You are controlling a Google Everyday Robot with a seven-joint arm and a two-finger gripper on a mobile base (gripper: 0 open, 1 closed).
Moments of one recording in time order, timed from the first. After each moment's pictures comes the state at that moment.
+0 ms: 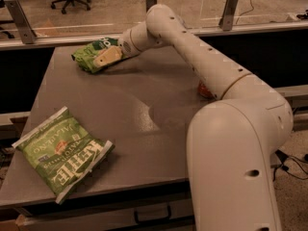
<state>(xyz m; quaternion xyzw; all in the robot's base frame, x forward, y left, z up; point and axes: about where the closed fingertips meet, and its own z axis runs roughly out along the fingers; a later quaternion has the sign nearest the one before) 0.817 0.137 0.849 -0.44 0.75 0.25 0.42</state>
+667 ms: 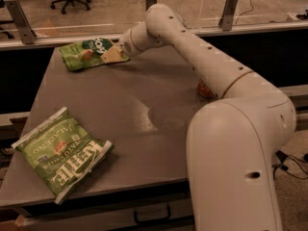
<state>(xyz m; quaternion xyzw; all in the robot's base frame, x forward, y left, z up) 0.820 0.129 0.845 -0.44 0.76 0.23 0.42</state>
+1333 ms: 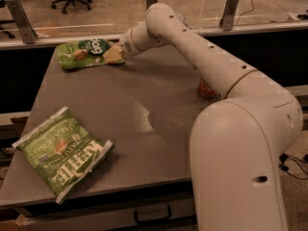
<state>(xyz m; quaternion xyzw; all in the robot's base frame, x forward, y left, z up) 0.816 0.122 0.846 -0.44 0.76 0.22 0.42</state>
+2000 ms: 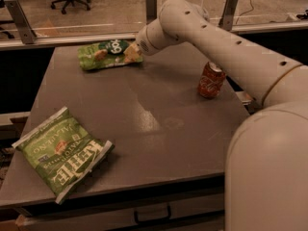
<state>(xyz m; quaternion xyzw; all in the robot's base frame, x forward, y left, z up) 0.791 0.061 0.875 -0.44 0.77 0.13 0.43</state>
